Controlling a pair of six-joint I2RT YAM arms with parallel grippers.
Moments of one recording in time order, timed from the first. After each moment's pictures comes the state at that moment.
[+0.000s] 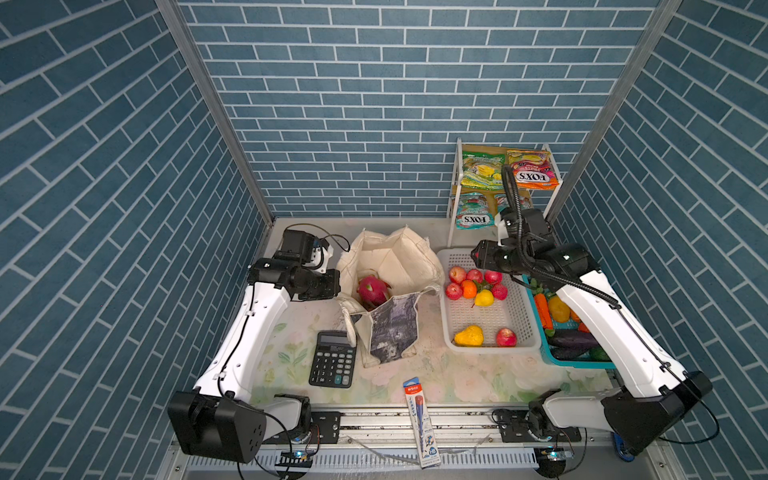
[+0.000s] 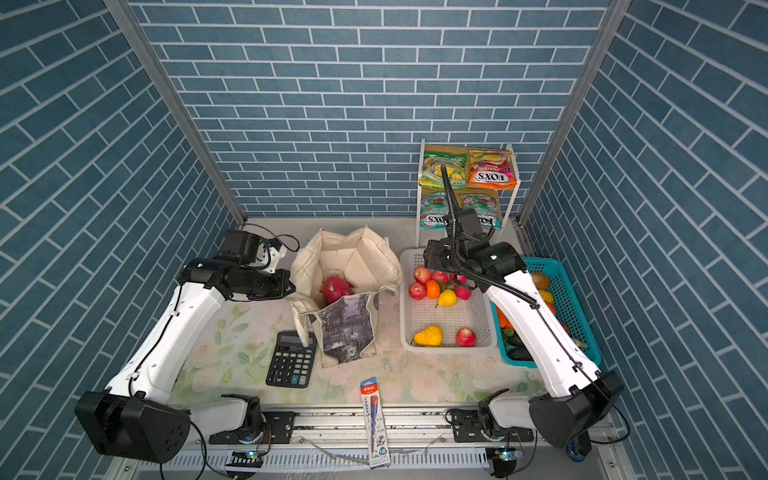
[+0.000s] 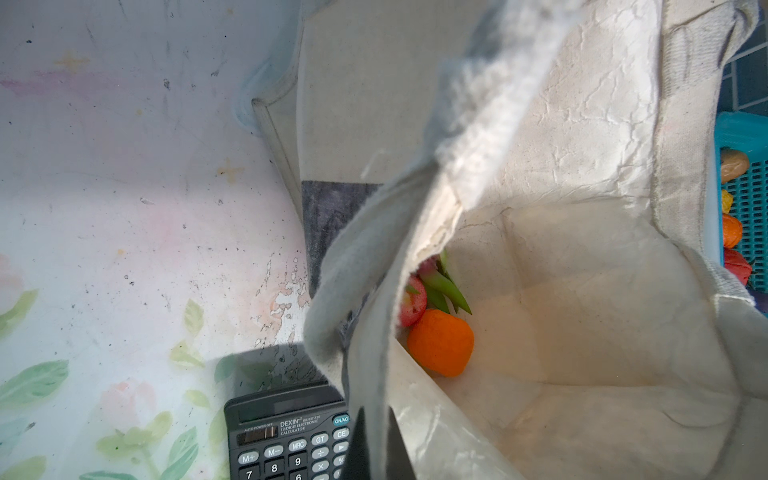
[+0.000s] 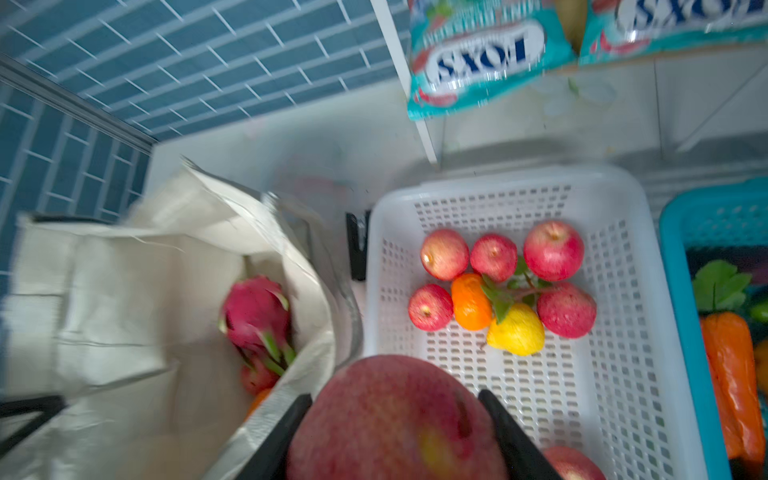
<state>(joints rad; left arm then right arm) -0.14 1.26 1.27 -1.08 0.33 -0.19 0.52 1.34 1.61 -0.99 0.03 0.50</state>
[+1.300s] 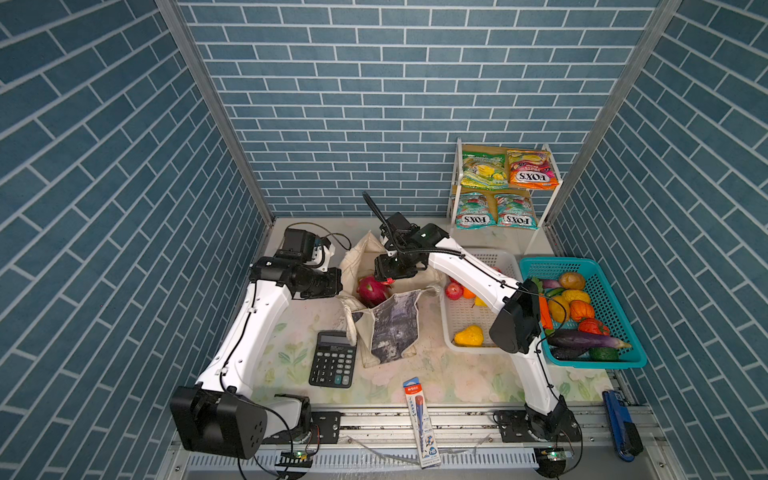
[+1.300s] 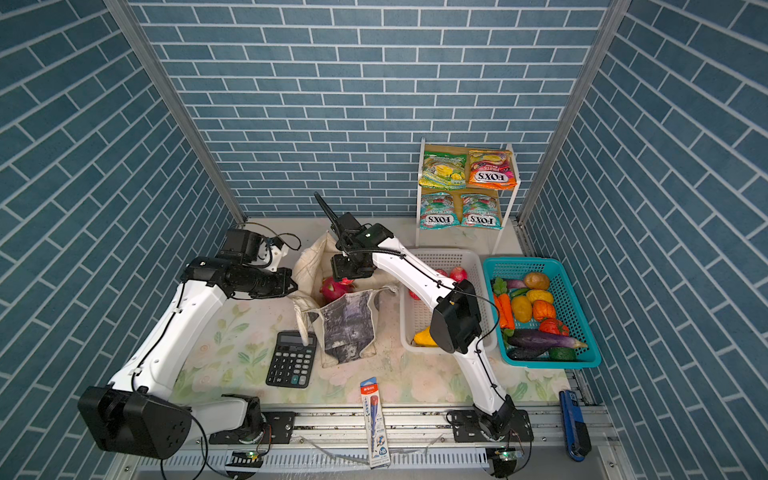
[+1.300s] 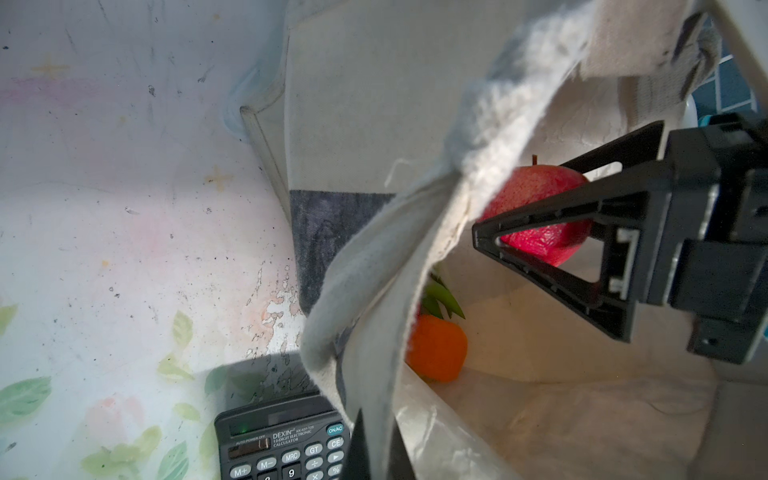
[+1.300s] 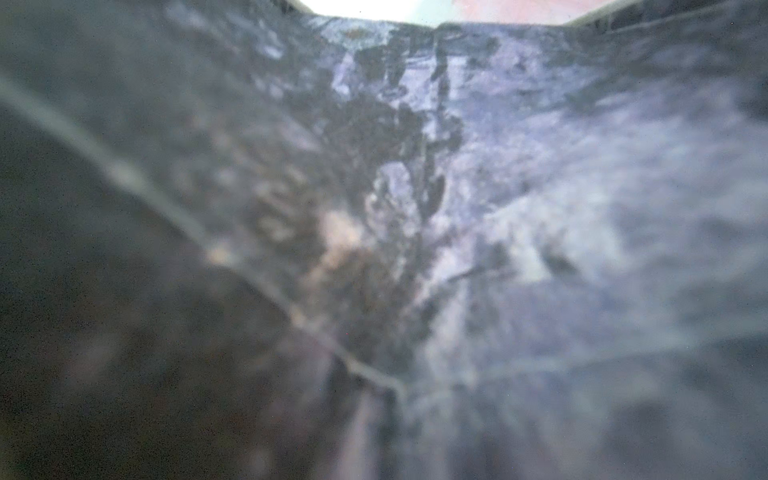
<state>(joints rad) -0.14 1.28 1.27 -1.06 0.36 -0.19 0.88 2.20 2.23 -1.10 -0.15 0.49</state>
